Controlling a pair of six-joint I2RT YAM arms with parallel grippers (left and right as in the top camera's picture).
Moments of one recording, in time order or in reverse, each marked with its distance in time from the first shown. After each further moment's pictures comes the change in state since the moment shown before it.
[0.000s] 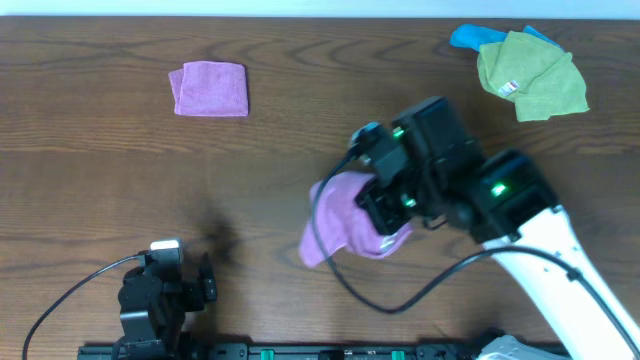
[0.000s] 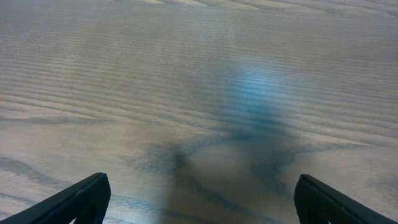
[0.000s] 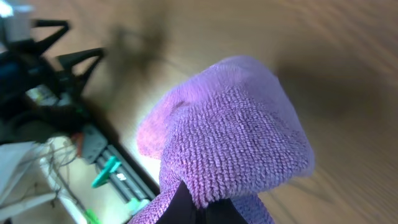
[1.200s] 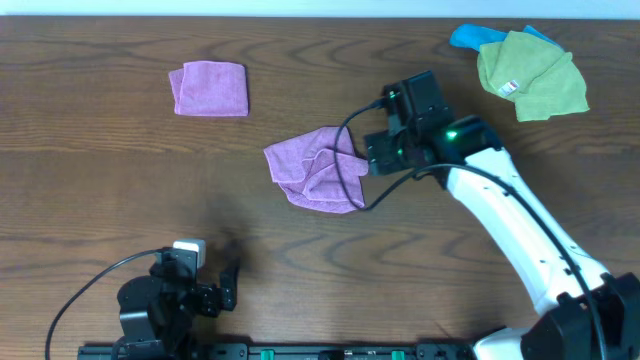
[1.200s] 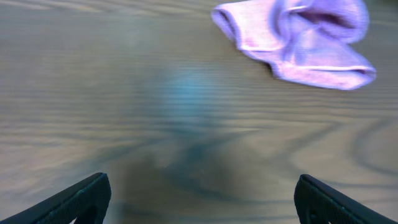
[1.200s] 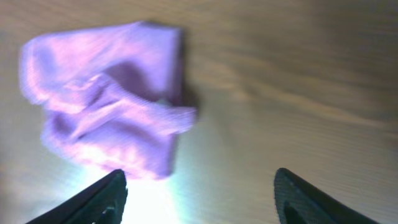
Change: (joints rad) left arm 0.000 0.000 0.000 0.020 0.362 0.004; right arm -0.199 0.238 -0.157 0.368 0.299 0.128
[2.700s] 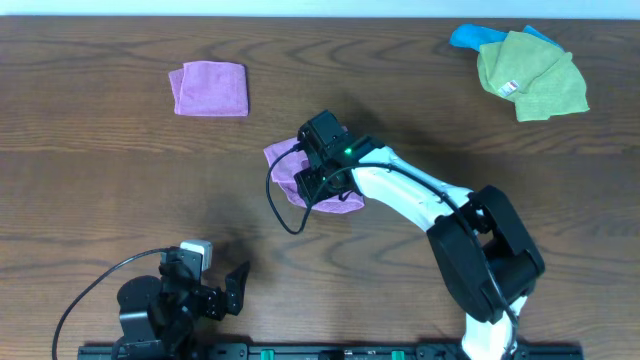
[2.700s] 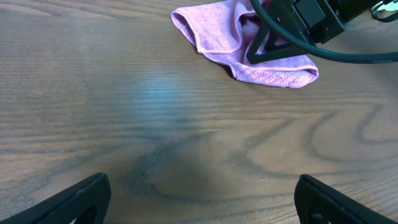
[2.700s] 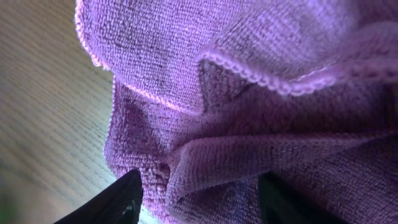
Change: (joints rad) left arm 0.000 0.000 0.000 0.005 0.114 -0.003; right arm 0.223 0.400 0.000 0.269 -0.143 0.061
